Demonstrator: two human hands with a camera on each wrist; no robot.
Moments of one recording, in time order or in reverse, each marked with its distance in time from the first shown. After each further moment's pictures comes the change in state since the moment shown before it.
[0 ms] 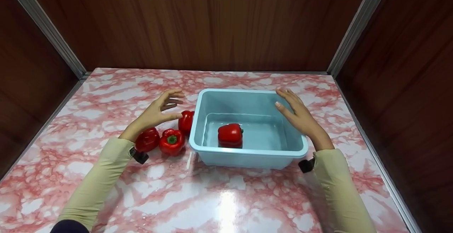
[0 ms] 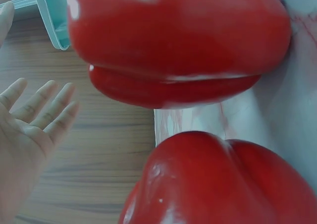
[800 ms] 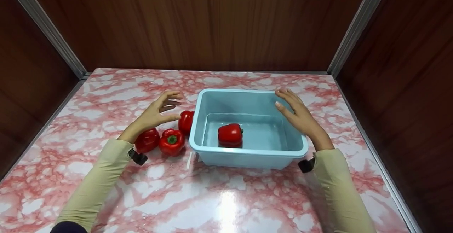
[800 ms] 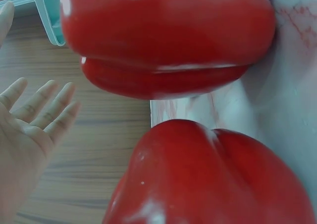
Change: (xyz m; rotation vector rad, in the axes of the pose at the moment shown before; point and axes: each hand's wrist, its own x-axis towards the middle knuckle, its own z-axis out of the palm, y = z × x) left_hand -0.005 -0.004 -0.001 0.005 0.005 -0.045; right_hand 0.007 0.020 -0.001 0.016 0.007 -0.038
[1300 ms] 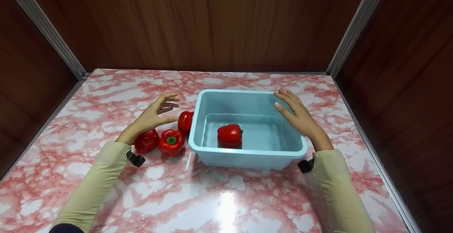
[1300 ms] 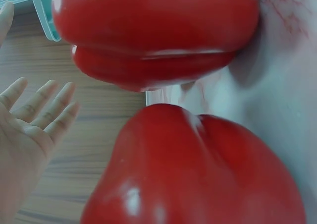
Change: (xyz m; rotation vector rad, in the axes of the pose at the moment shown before) left_hand -0.001 -0.014 -0.002 0.020 0.000 -0.004; right_hand -0.004 -0.014 0.001 -0.008 0.004 -0.003
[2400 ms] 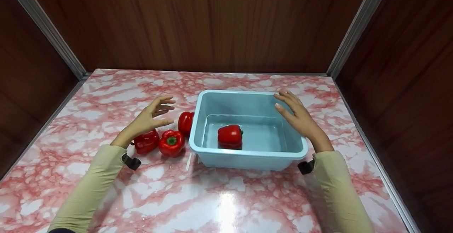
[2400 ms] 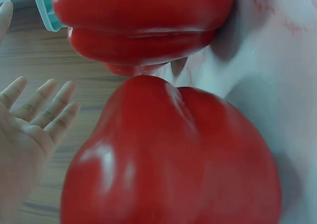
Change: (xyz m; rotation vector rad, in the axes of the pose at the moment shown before) left_hand -0.008 -0.028 -0.003 0.015 0.048 0.007; right_hand 0.001 0.001 0.001 -0.006 0.003 -0.013
